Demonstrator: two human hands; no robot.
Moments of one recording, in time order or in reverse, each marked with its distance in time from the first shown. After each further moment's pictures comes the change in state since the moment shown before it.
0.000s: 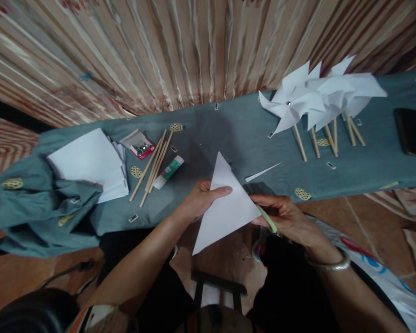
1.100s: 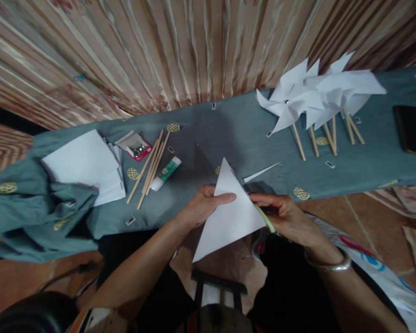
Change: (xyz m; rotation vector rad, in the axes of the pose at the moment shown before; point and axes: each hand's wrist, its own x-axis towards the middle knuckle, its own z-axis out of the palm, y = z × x) left_hand 0.001 -0.009 0.006 0.017 -0.028 -0.065; right_hand 0.000 -0.004 -0.001 -0.080 0.112 0.048
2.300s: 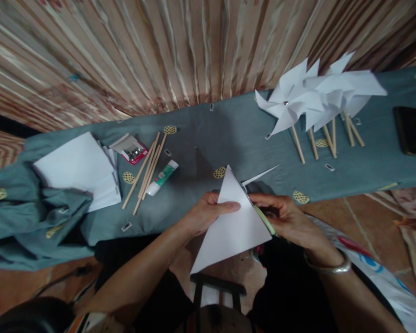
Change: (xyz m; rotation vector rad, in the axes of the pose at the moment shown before) left_hand 0.004 -0.006 0.007 -0.055 -0.045 -0.066; right_hand 0.005 0.001 -0.008 -0.037 0.011 0.008
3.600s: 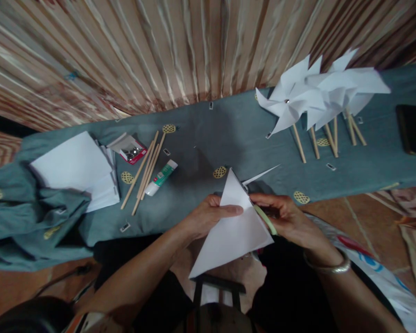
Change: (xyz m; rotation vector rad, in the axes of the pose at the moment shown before) left_hand -0.002 0.001 0.004 -0.002 -0.047 -0.045; right_hand 0.001 -0.010 0.002 0.007 -0.033 -0.005
